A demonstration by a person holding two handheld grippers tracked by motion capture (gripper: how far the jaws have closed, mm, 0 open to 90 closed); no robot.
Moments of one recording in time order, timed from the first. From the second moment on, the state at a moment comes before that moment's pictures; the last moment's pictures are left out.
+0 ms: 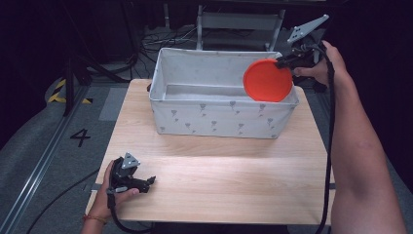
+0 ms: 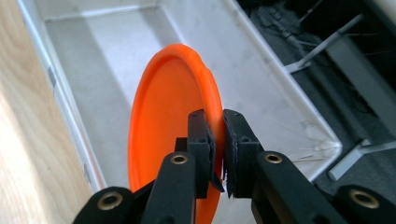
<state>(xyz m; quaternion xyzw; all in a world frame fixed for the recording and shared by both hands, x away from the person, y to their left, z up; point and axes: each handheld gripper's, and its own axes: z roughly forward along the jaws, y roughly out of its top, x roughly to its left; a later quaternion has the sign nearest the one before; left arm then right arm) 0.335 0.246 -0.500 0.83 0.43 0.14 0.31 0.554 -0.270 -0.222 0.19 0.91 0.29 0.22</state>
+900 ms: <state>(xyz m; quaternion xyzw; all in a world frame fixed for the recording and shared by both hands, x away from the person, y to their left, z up) 0.336 0.246 -0.500 0.83 0.43 0.15 0.31 0.571 -0.241 -0.277 0.13 0.97 0.15 0.11</state>
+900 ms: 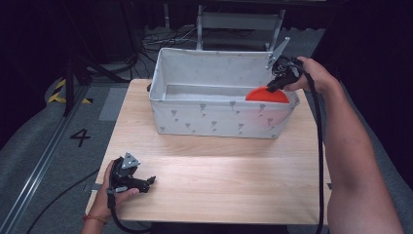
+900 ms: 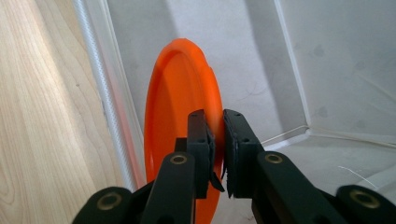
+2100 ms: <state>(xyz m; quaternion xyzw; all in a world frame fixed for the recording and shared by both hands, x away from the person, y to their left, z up) 0.336 0.246 -0.500 0.83 0.44 0.15 0.31 0.587 -0.239 -0.323 0.19 0.98 0.06 0.07</state>
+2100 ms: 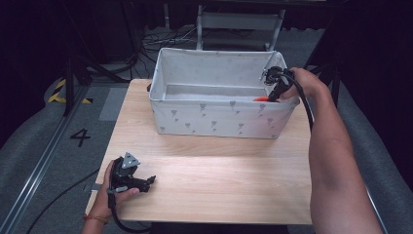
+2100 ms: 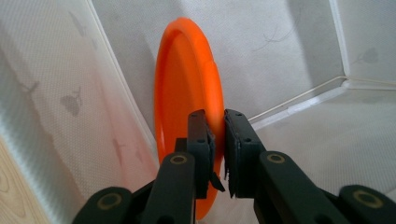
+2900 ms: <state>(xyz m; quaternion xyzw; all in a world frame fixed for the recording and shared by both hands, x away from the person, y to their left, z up) 0.335 0.247 -0.500 0.83 0.43 0.15 0.31 0.560 -0.248 -0.307 0.23 0.94 0.23 0.11</state>
